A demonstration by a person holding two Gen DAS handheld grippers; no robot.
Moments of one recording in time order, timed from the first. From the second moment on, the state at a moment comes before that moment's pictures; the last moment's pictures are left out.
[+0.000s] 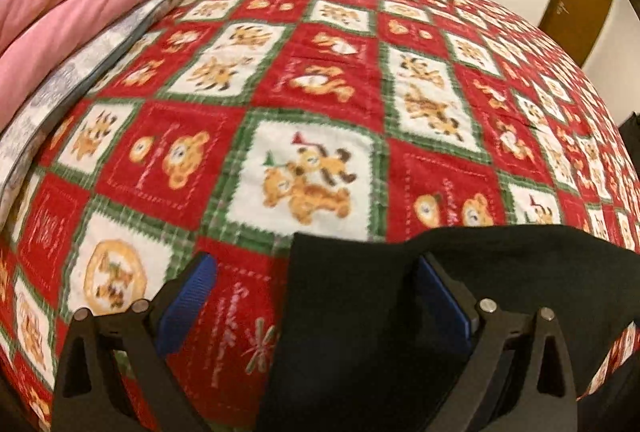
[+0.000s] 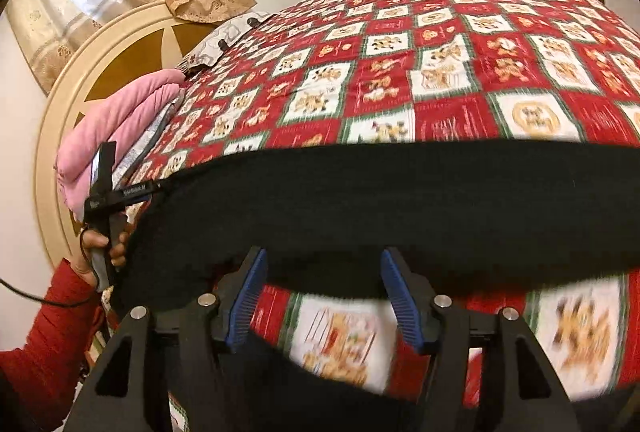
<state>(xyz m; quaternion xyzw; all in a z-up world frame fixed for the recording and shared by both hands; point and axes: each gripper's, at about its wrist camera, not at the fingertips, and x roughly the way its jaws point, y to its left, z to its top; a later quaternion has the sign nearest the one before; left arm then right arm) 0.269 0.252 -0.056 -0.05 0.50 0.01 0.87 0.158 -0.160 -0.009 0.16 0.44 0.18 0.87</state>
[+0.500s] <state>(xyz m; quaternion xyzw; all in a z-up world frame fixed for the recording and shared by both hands) 0.268 0.236 -0.054 -0.01 0.47 -0.03 0.88 0.300 -0.165 -0.054 -0.01 0.52 0.25 0.82</state>
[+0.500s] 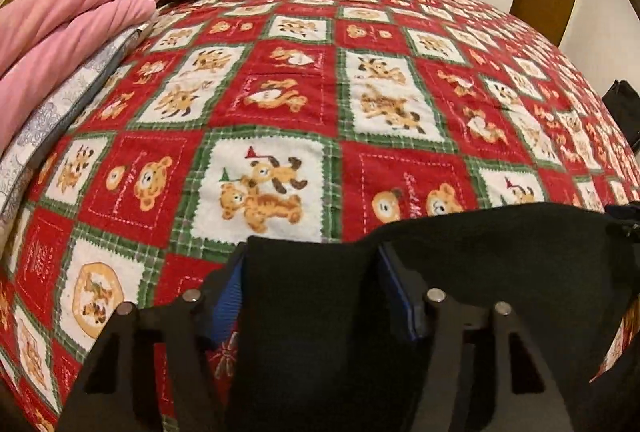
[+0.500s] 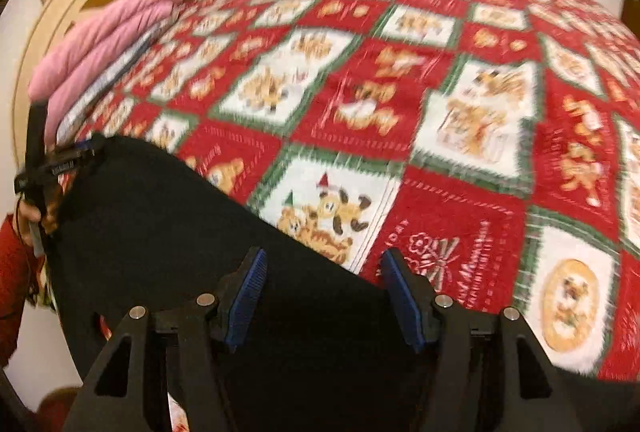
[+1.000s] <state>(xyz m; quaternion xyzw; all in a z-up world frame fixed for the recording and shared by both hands) 0.249 0.226 -0.021 -0.01 0.44 -0.04 0.90 0.240 -0.154 0.007 -0.05 0.47 0.25 0.84</state>
